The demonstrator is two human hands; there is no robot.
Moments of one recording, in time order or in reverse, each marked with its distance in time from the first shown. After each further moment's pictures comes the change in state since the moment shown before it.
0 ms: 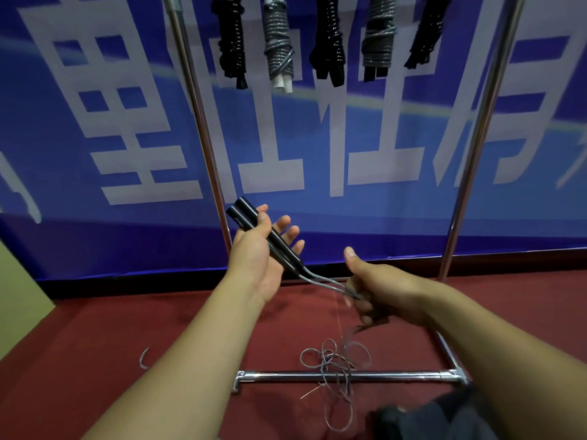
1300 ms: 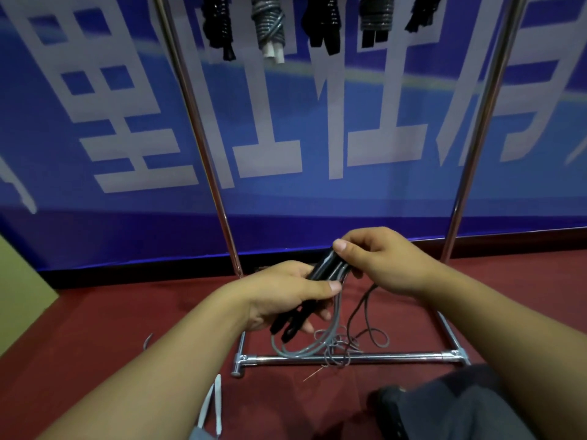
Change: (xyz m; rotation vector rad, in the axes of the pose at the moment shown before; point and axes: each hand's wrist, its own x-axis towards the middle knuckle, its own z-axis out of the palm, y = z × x) left_hand -0.030 -0.024 -0.022 1.018 -0.602 -0.442; right_hand -0.001 0.004 -0.008 -0.340 0.262 -0.524
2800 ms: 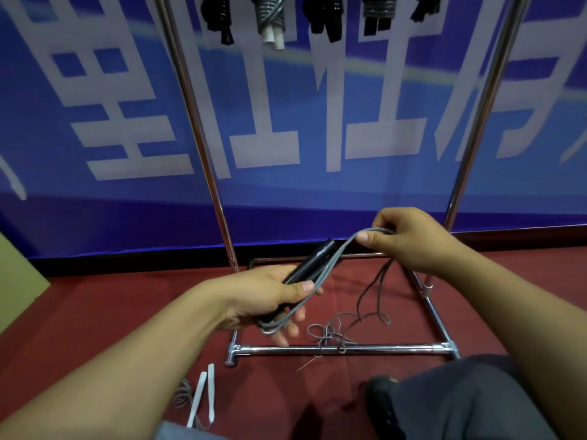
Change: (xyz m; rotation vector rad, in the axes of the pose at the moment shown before) left_hand -0.012 -0.020 -0.010 0.015 -0.027 -0.065; right_hand 0.003 0.024 -0.034 -0.236 0.177 0.124
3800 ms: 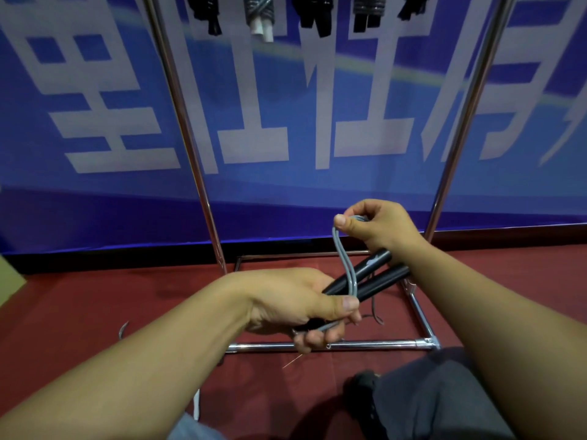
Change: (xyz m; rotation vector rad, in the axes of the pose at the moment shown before) left_hand 0.001 0.031 0.042 0.052 -0.345 0.075; right_hand 0.013 -0.007 0.023 0.468 0.122 0.091
